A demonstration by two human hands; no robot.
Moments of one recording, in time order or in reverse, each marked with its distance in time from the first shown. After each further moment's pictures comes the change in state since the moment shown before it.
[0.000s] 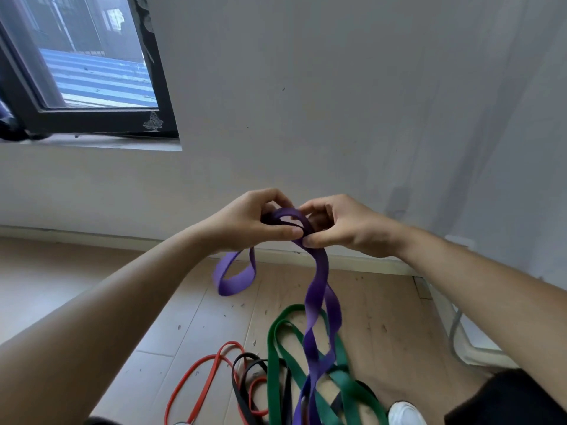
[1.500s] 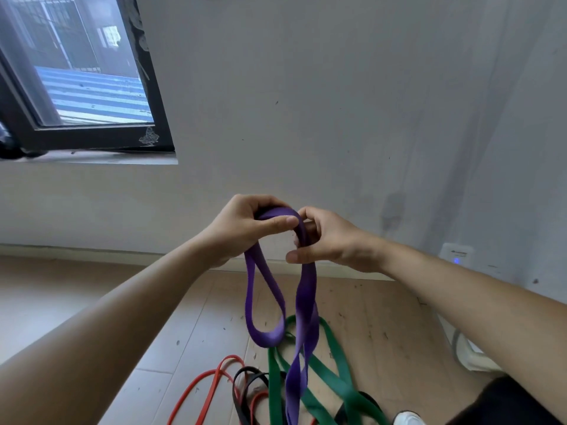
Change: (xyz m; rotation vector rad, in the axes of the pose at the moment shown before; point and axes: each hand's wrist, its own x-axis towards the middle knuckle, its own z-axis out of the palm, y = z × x) left_hand 0.006 0.006 0.002 -0.127 0.131 0.083; right_hand 0.007 0.007 0.014 0.078 0.052 0.005
